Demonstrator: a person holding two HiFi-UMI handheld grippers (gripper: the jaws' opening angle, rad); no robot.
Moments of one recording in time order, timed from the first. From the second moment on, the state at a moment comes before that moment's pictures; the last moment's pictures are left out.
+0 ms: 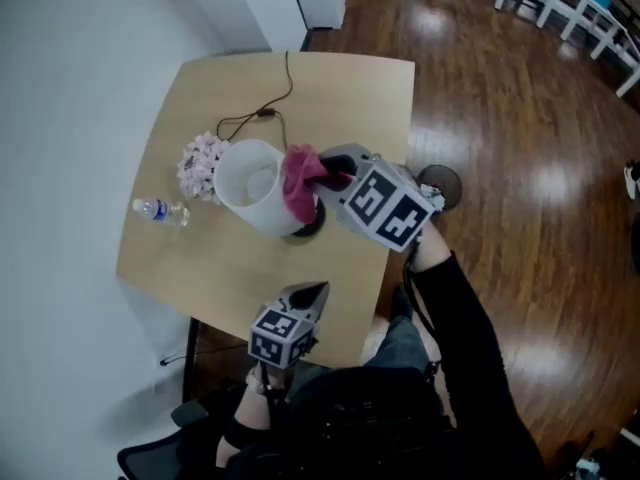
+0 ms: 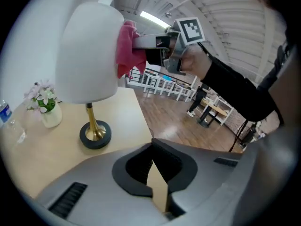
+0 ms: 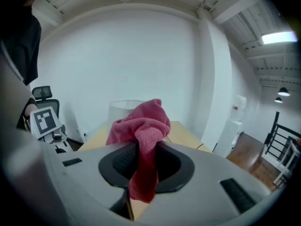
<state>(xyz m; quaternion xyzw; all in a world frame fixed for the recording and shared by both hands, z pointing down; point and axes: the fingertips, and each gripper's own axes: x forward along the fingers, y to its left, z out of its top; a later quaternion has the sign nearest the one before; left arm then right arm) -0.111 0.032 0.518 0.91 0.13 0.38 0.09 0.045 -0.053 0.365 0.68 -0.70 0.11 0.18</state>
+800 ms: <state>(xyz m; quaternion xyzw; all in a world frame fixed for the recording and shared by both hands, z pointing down) -0.102 0.033 0.487 0.94 -0.01 0.32 0.14 0.047 -0.049 0.508 0.61 -0.69 0.21 0.33</state>
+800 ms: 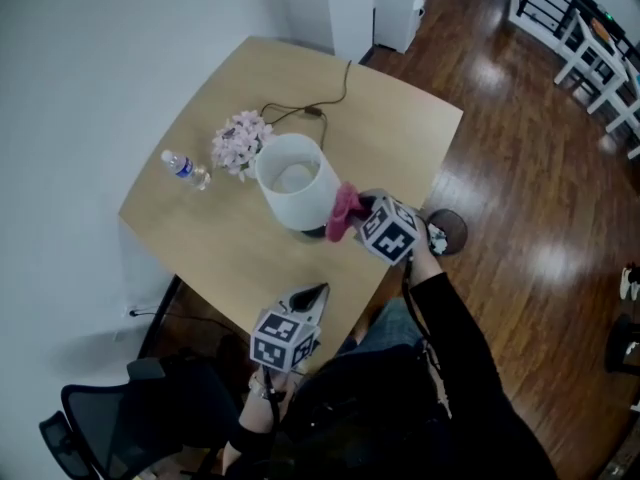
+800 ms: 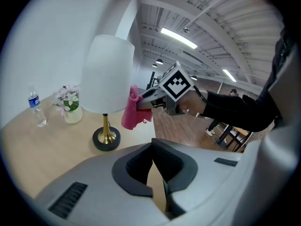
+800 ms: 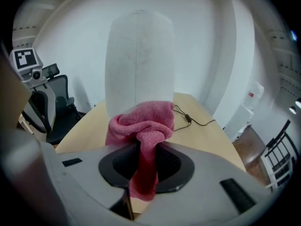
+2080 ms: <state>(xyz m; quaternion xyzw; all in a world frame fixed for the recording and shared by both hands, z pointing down) 0.011 0.016 0.469 0.89 -0.29 0.28 0.21 0.070 -0.120 0.382 0.28 -0.89 0.00 0.36</state>
